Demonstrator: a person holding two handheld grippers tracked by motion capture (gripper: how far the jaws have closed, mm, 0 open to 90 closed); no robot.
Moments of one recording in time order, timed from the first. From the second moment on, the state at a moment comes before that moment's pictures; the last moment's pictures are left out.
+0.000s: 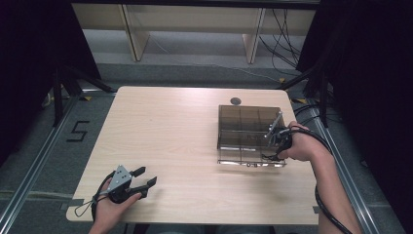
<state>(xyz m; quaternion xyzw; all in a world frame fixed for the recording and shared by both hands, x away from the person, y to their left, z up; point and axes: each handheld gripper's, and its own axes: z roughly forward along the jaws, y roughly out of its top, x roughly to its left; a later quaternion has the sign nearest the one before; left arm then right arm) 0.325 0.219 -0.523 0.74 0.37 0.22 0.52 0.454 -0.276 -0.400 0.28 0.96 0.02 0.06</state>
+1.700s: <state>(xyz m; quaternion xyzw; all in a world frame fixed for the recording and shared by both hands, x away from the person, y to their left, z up) 0.325 0.219 -0.523 0.74 0.37 0.22 0.52 0.364 -0.282 -0.420 0.29 0.96 0.05 0.05</state>
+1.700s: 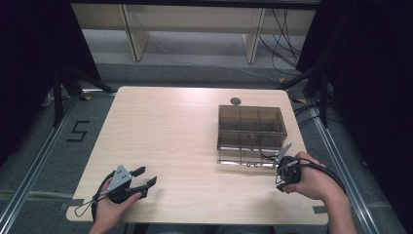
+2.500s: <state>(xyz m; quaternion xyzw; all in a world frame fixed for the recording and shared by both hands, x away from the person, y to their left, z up) 0.324 0.219 -0.522 0.74 0.37 0.22 0.51 0.336 -0.295 -0.445 0.32 0.94 0.10 0.07</state>
